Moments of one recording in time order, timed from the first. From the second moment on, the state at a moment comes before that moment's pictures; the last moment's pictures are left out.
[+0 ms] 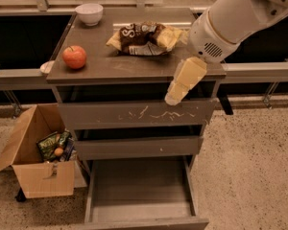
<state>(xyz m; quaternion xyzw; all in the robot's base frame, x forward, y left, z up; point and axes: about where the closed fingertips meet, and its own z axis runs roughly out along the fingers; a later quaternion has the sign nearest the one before) 0.539 -0.085 0.946 -0.59 0.75 0.07 0.28</state>
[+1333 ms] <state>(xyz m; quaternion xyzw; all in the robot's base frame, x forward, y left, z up) 0.658 -0.010 0.908 -0.57 0.71 0.14 0.39</state>
